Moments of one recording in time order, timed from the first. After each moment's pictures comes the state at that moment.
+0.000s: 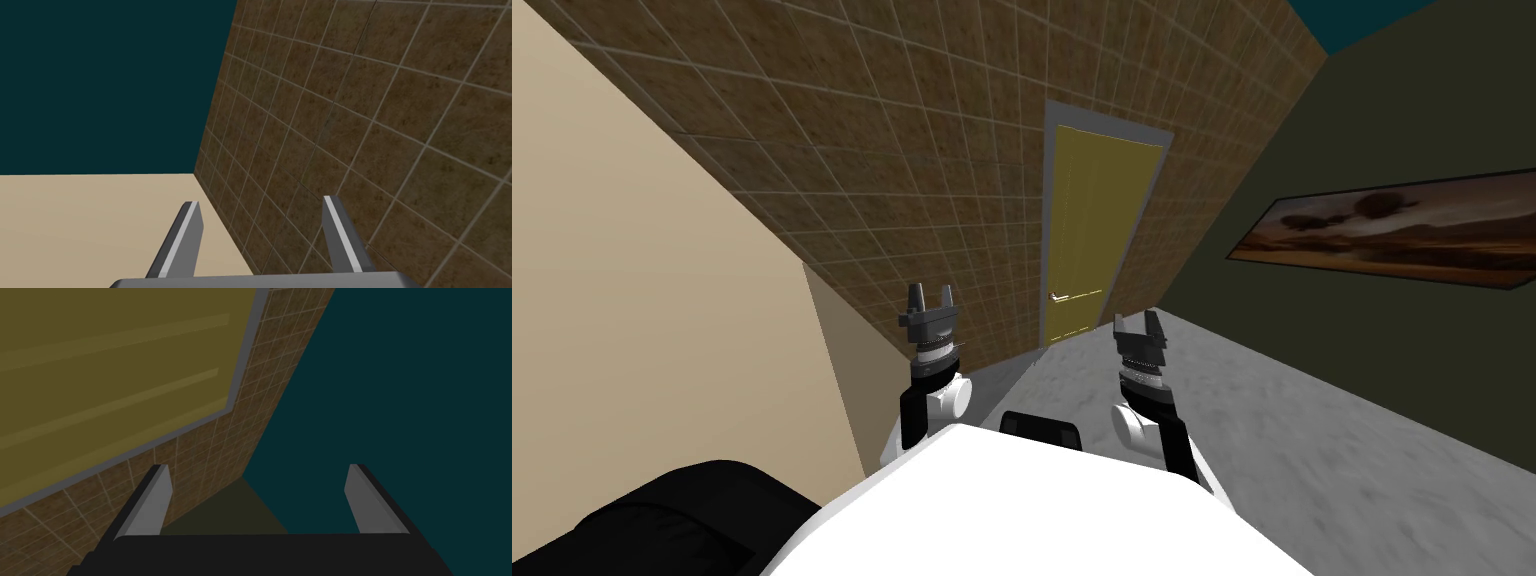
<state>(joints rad) 0.41 -0.03 0.05 -2.04 -0.06 -0.66 -0.07</state>
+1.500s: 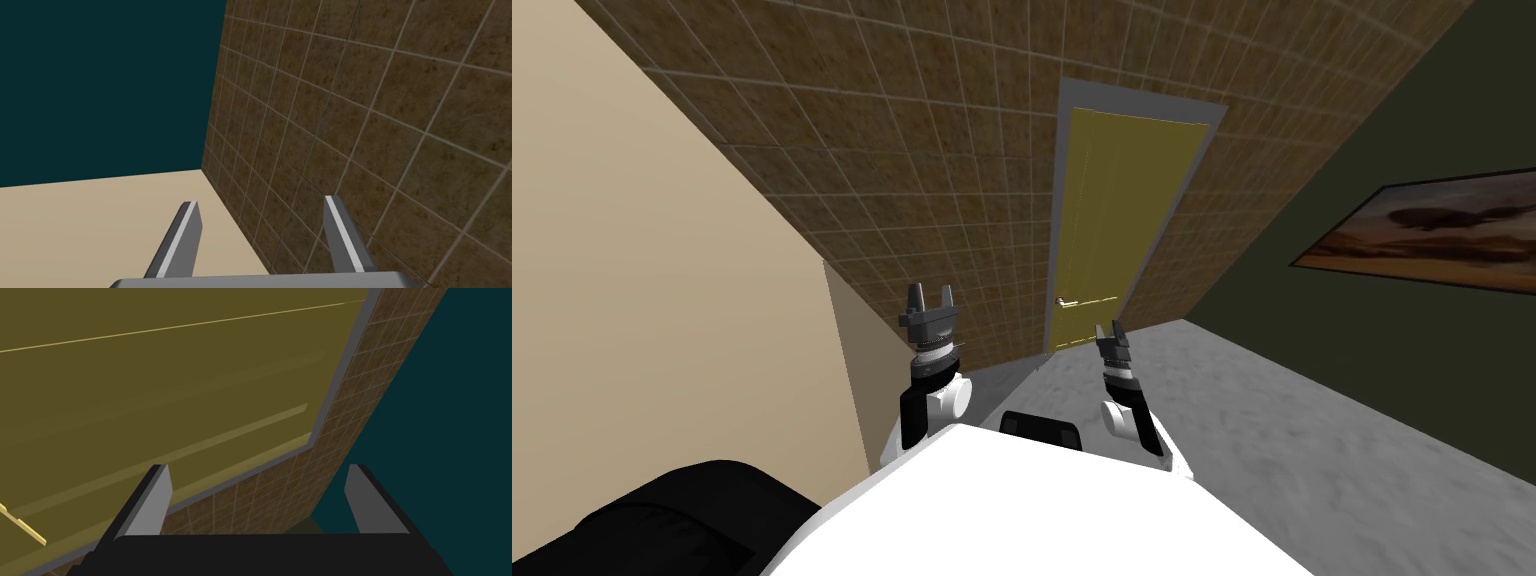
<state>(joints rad) 0.26 -0.09 0.06 -1.65 -0.07 -0.72 -0.10</state>
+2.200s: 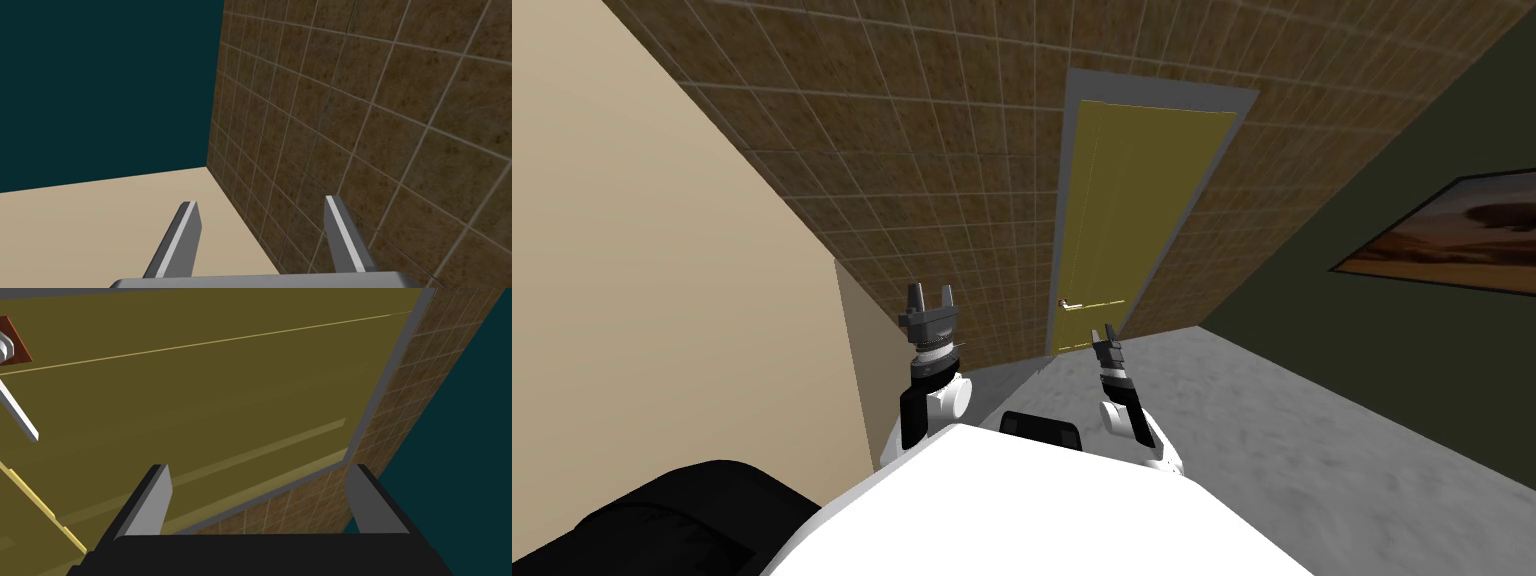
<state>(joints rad) 0.18 -0.11 0.06 -1.47 -0.07 -0.76 -0.12</state>
